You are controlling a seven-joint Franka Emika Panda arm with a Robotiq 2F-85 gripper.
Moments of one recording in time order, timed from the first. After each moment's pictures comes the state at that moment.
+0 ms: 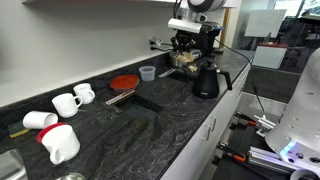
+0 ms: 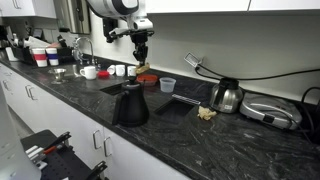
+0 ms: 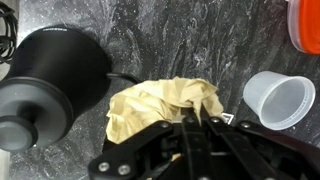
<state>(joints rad) -0.01 -0.19 -0.02 -2.32 -0.03 2.34 1.20</state>
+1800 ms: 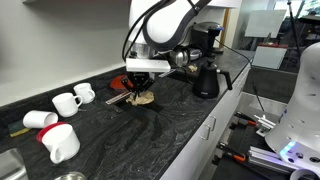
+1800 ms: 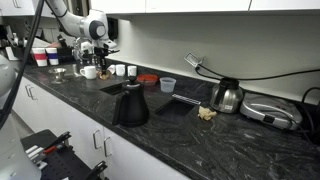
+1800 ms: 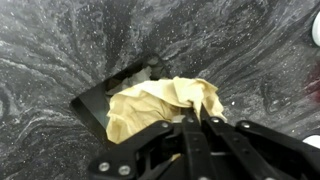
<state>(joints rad) 0.27 0.18 0.24 -2.15 0.06 2.52 0.94</state>
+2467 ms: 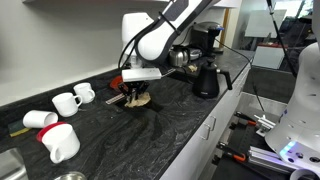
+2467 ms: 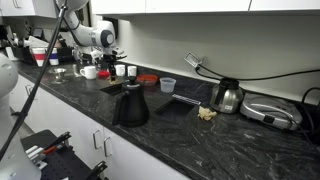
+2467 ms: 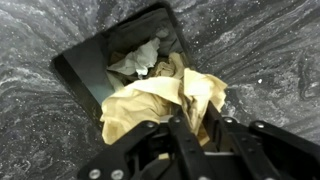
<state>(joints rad) 0.32 0.34 0.15 -2.01 -0.08 2.52 0.94</state>
